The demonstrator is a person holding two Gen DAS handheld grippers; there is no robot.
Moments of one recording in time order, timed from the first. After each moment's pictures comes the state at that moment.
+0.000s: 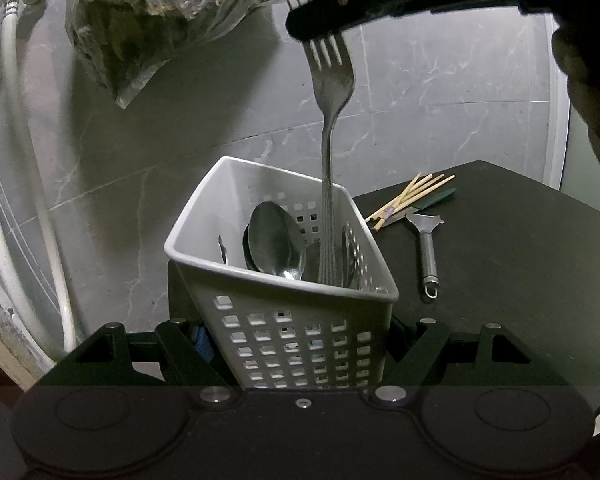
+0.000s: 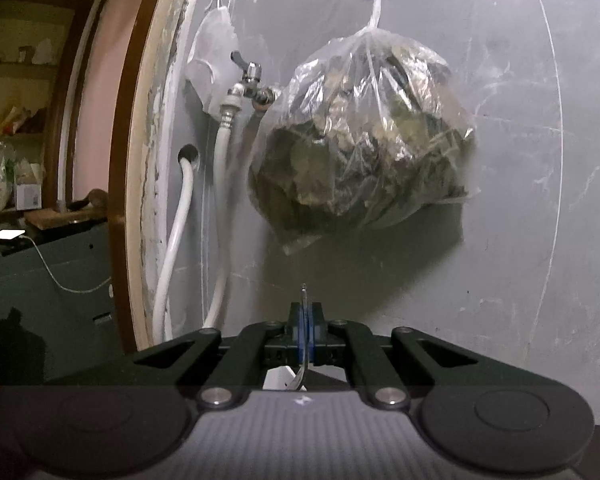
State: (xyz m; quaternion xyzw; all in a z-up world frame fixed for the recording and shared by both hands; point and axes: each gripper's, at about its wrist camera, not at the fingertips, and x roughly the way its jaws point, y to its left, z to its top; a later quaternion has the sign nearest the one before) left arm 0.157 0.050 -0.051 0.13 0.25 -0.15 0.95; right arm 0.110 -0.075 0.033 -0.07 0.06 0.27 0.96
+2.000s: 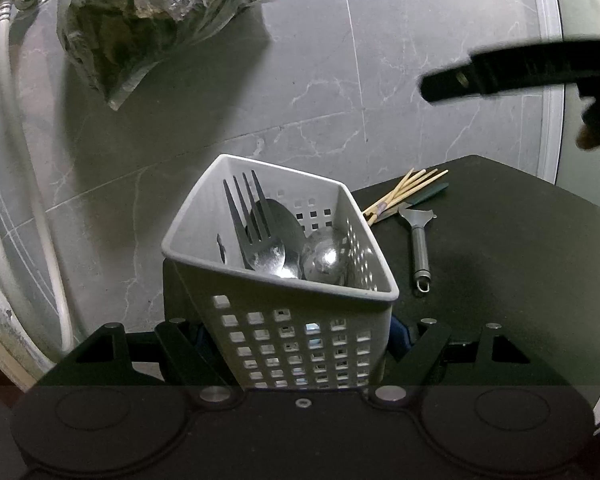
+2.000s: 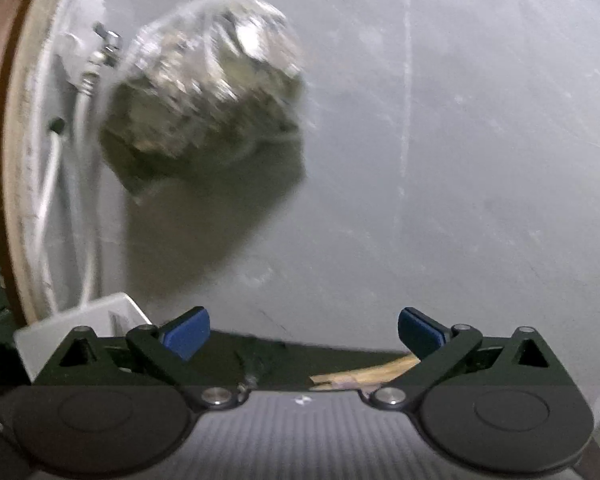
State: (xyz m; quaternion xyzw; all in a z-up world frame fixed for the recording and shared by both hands) left arm 0.153 0.047 -0.051 0.14 0.26 -0.15 0.95; right arm 0.109 -0.144 0.002 -0.03 0.11 0.07 0.99
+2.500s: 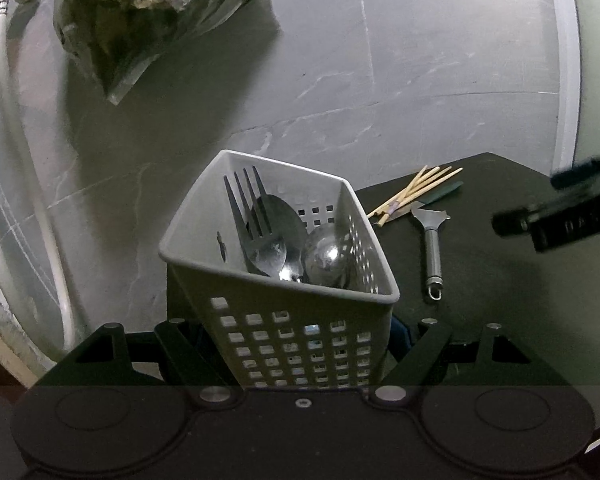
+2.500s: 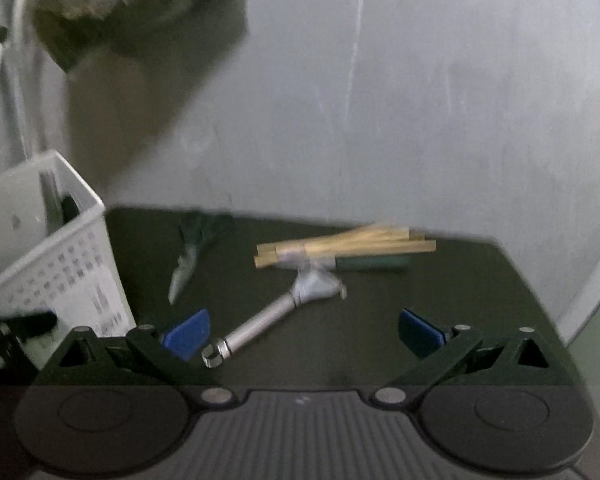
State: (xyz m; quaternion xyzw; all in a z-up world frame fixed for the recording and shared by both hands) left arm 0.167 0.037 -0.051 0.13 0.27 -0.13 0.95; right arm 0.134 -0.175 -0.054 -0.04 0.29 0.02 0.96
